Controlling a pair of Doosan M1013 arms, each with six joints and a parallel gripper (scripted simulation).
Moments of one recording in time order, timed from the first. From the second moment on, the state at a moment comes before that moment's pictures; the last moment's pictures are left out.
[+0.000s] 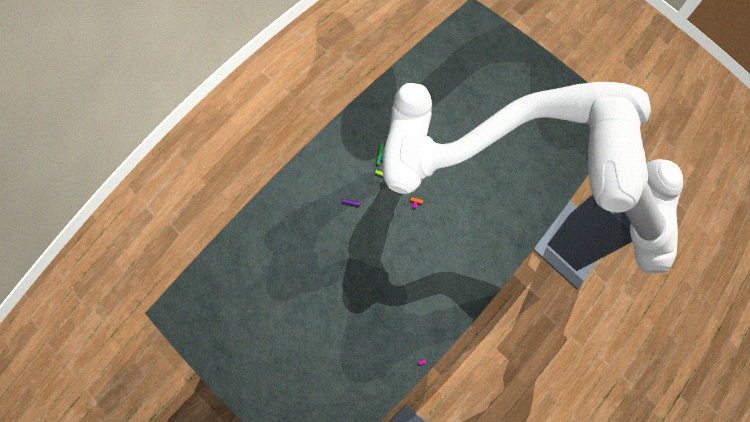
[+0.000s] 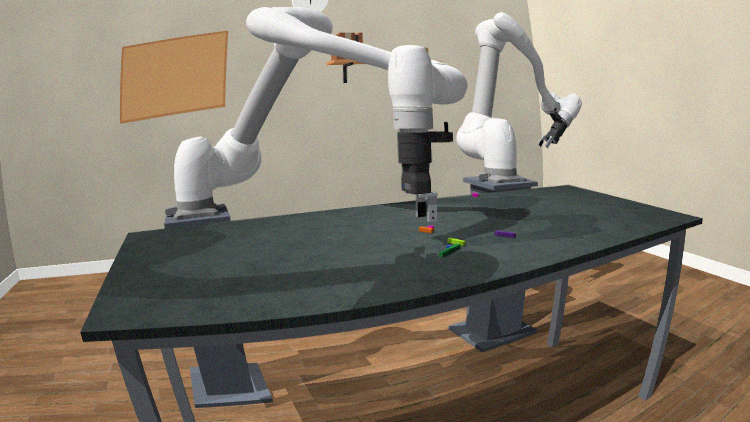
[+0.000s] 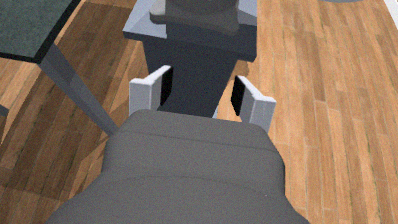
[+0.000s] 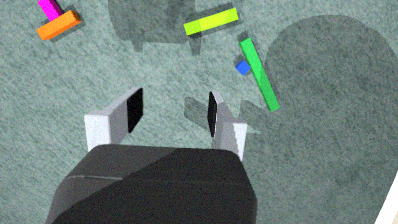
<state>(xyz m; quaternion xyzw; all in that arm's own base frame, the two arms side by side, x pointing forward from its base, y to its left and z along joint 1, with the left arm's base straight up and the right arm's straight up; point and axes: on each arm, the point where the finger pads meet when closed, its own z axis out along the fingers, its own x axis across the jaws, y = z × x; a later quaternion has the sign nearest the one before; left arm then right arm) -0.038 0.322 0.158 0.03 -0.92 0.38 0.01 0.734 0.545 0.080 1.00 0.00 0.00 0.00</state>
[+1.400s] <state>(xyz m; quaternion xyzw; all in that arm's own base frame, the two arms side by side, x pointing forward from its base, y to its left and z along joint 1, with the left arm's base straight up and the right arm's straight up) -0.038 0.322 0.158 0.03 -0.92 0.38 0.01 0.776 0.580 0.081 0.82 -0.58 0.00 0.00</state>
